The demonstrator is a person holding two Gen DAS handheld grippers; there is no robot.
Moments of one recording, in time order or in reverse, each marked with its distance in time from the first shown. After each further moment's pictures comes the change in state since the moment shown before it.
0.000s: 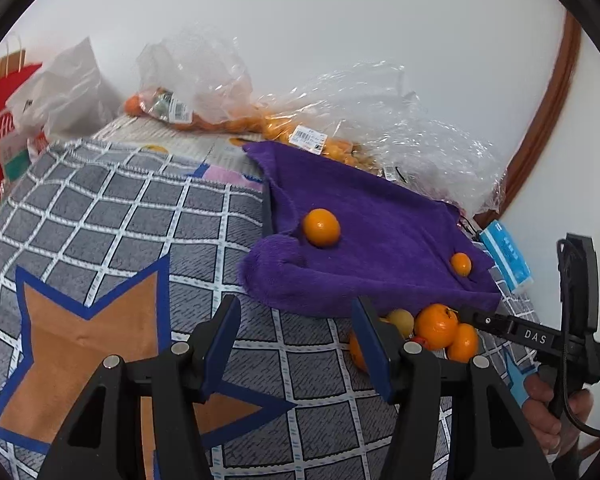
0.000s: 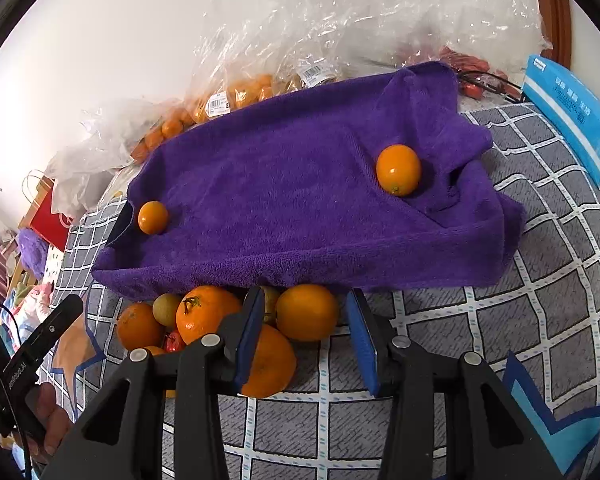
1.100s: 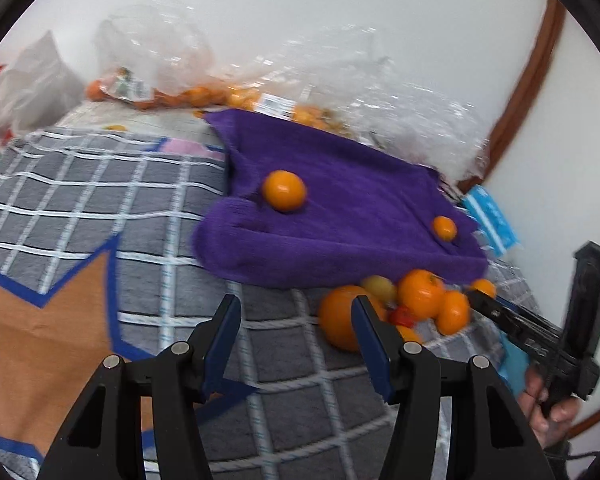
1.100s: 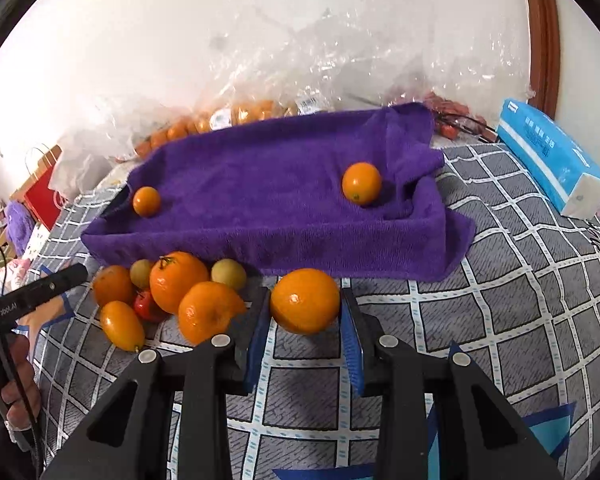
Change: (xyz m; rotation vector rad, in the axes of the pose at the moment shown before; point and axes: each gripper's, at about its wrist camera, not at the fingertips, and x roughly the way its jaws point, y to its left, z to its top) left arm 0.016 -0.023 -0.013 0.078 0.102 -0.092; right arm -0.029 -0.014 -0.037 -0.145 -0.172 -0.081
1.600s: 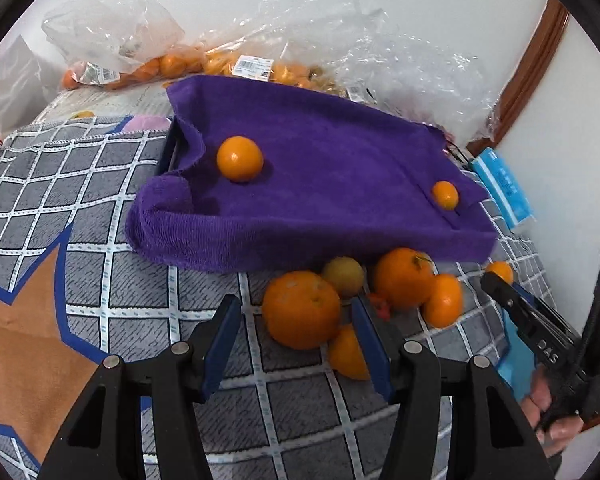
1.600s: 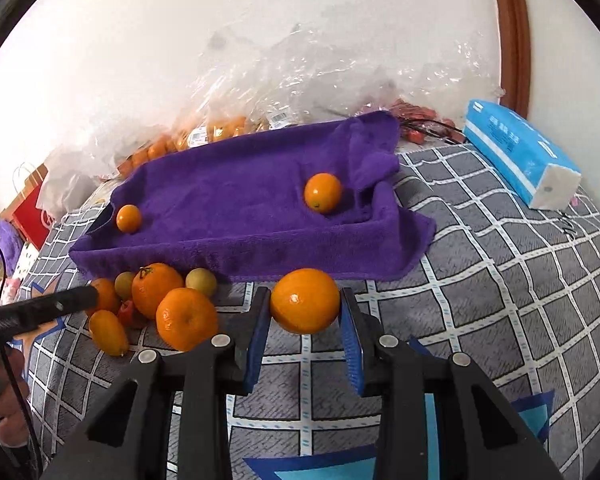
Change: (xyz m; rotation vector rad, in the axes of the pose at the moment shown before) left arm 0.031 -0.041 0.006 0.023 0.135 0.100; right arm -0.009 -0.017 -0.002 0.057 -0.028 -0.053
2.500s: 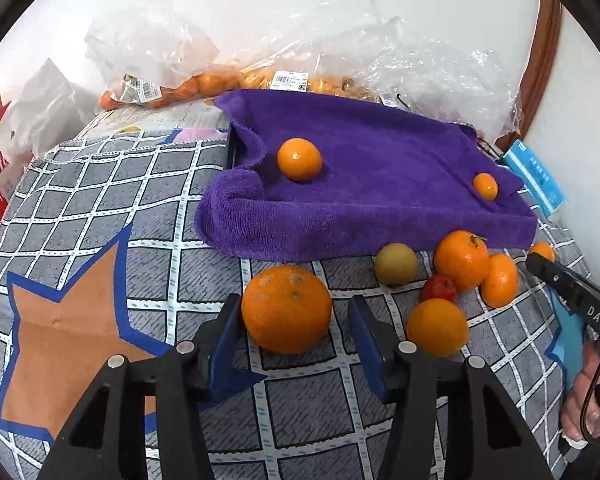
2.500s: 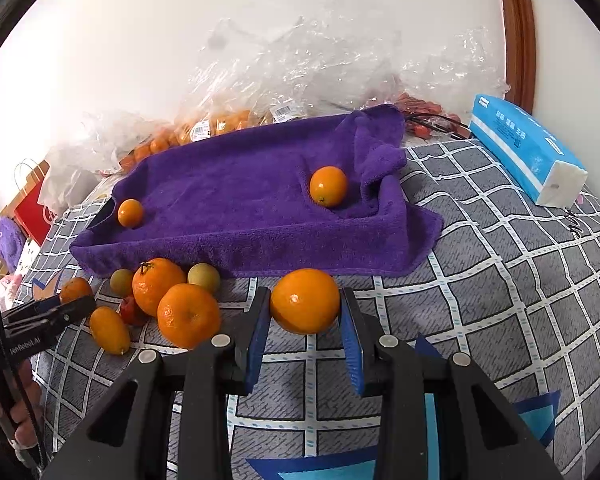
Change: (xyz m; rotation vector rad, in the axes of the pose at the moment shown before) left arm -0.006 0.023 -0.015 0.068 -0.073 0.155; right arm 0.004 0.001 -0.001 -0.017 0.009 0.014
